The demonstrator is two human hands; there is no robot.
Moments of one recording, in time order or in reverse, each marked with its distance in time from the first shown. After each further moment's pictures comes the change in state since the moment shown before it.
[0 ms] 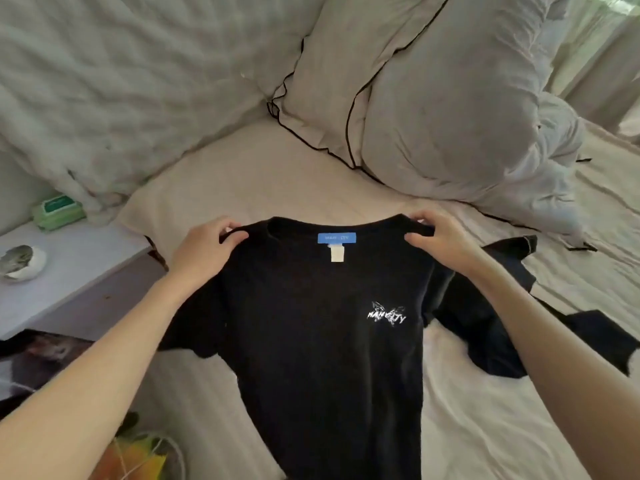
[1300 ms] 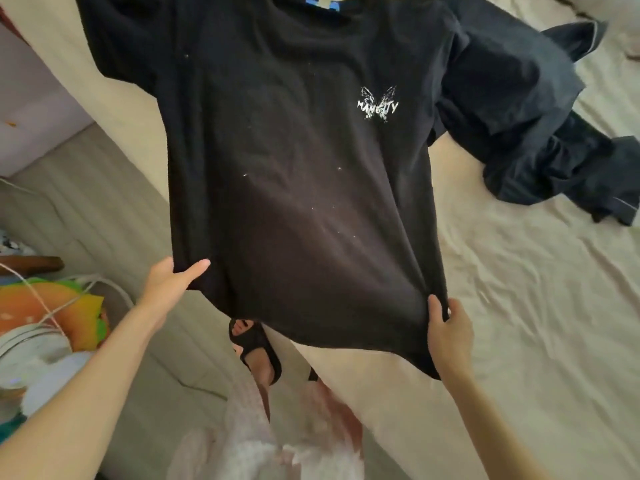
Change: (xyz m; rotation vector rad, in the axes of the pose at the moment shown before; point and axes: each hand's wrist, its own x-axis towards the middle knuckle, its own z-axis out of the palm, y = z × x) left_hand -0.263 -0.194 0.255 -0.433 -0.284 -0.836; right_hand -0.303 0.256 0.222 0.035 0.288 0.767
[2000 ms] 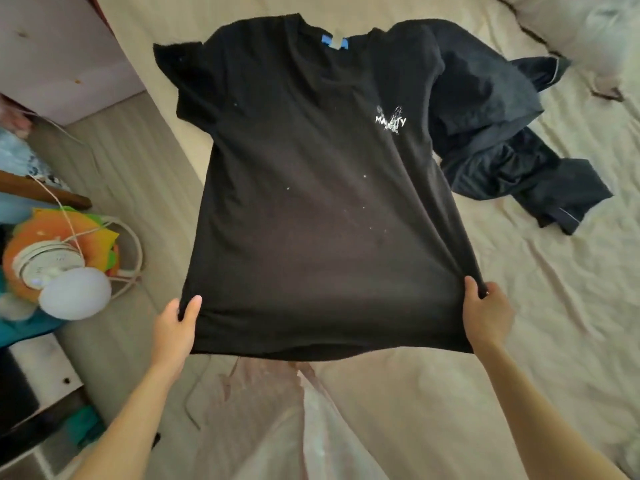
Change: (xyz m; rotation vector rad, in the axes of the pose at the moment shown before) left_hand -0.213 -0.092 0.056 -0.059 0.244 0.018; right_hand 0.045 0.046 -0.153 -0.273 0.090 -0.140
